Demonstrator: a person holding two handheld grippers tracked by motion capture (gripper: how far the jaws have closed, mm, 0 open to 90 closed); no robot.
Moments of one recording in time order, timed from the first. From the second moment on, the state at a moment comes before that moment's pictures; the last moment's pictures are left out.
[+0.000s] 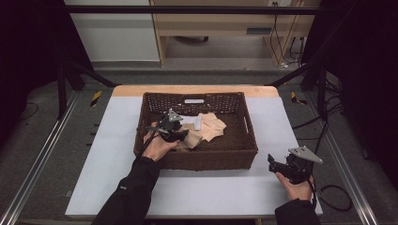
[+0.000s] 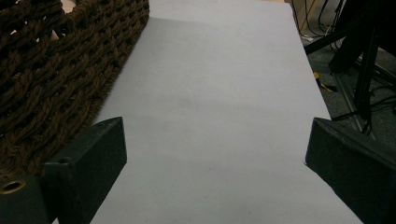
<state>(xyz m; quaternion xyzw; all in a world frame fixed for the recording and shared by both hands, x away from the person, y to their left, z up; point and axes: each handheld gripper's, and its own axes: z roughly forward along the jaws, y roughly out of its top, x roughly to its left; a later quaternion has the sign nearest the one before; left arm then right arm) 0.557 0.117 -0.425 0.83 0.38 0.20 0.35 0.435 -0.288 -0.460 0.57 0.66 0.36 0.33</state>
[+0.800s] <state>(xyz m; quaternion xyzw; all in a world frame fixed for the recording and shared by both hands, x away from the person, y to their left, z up) 0.557 0.133 -0.409 0.81 0.37 0.16 0.42 0.434 -0.290 -0.460 0.57 0.66 0.36 0.34</state>
